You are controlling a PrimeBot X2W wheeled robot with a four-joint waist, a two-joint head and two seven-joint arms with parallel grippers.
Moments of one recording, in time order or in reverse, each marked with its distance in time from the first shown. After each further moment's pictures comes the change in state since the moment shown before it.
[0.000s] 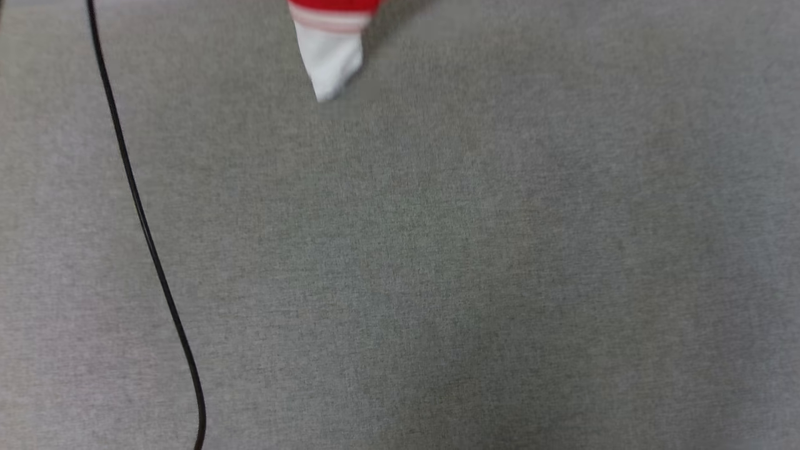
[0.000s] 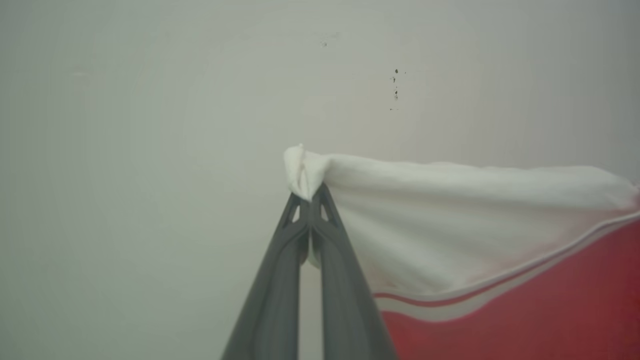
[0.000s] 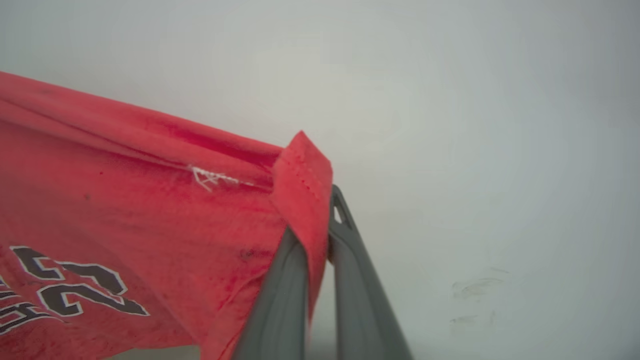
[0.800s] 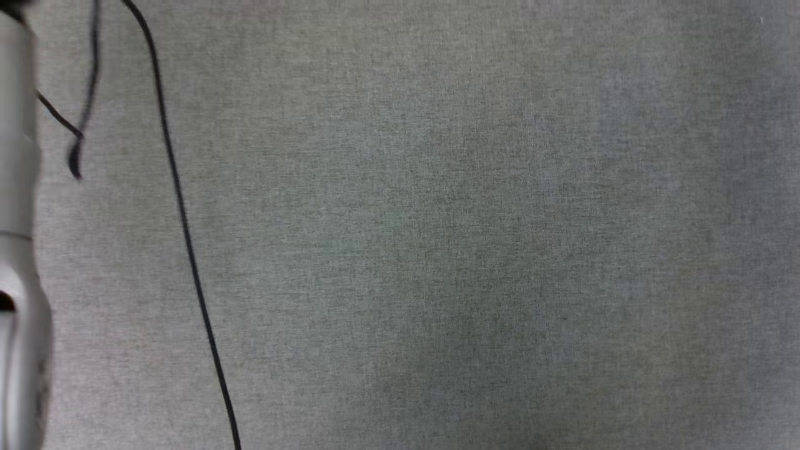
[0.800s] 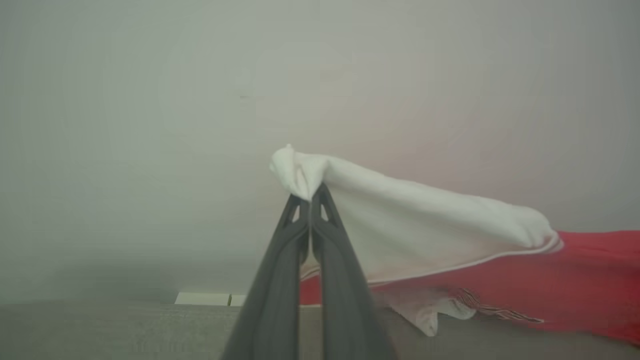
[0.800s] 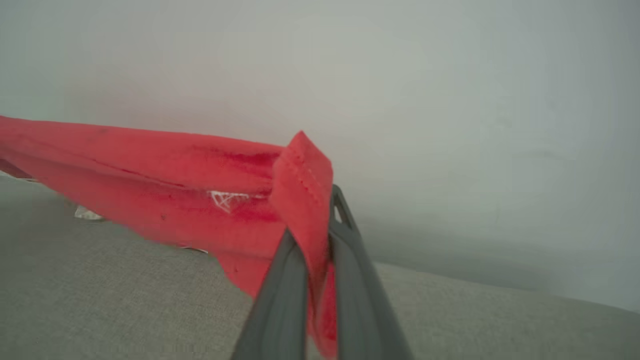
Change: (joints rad) left arm 0.090 -0.064 0.016 0.146 -0.093 -0.051 -0.077; right arm -0.026 0.062 0.145 0.296 0.121 0.000 -0.240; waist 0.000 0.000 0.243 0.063
